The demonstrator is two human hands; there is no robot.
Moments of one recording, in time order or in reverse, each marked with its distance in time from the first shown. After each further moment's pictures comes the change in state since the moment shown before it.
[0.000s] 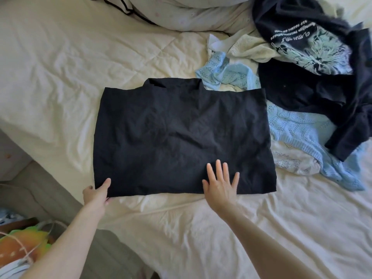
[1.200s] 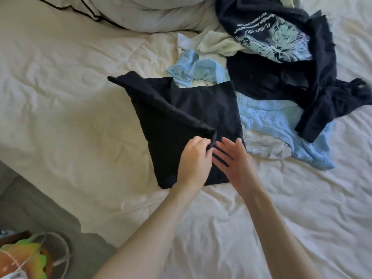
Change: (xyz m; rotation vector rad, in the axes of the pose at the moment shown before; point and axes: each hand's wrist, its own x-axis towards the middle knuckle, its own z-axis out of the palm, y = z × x) left_hand -0.240 -0.012 0.190 0.601 -0.394 1.402; right_hand -0.018 0.082 -0.103 1.979 0.013 0.320
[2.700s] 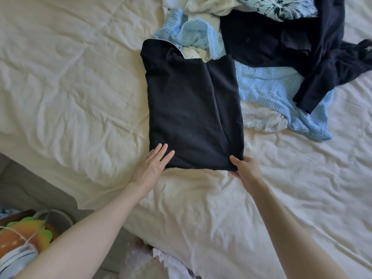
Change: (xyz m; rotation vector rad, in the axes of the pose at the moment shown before) left_hand -0.068 -0.128 -0.013 0.563 -0.659 0.155; right_hand 0.009 0.058 -0.098 -0.475 0.330 0.199
